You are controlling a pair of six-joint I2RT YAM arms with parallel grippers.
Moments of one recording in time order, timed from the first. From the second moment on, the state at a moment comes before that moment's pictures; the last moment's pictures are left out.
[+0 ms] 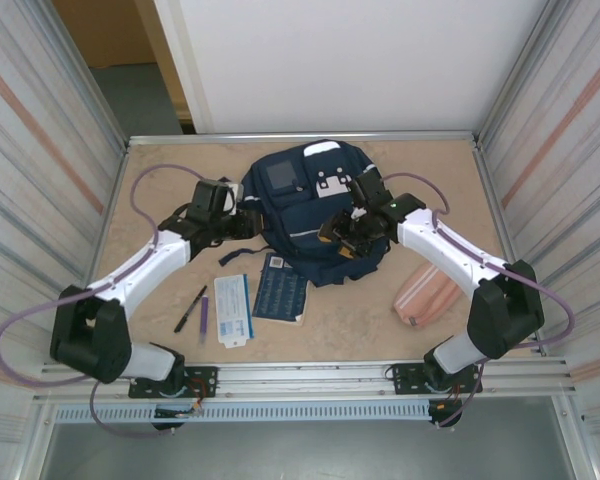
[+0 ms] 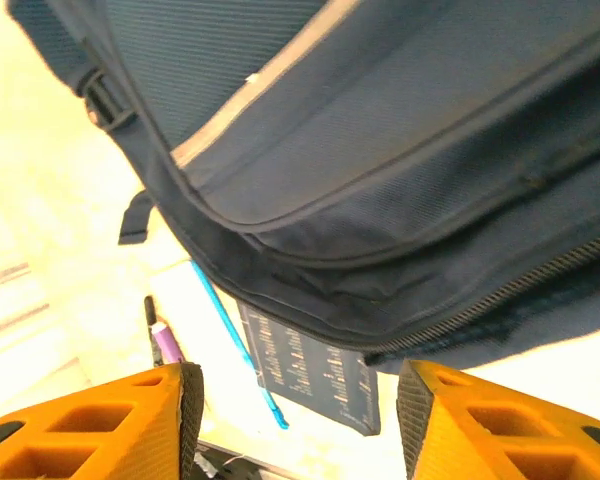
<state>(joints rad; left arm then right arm) -0.40 1.36 0.97 -0.40 0.16 -0.38 0.55 1.51 1.21 -0.75 -0.32 1.00</state>
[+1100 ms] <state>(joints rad) -0.62 1.39 0.82 -0.43 0.21 -0.71 0.69 1.84 1.42 -0.77 -0.08 -0.40</state>
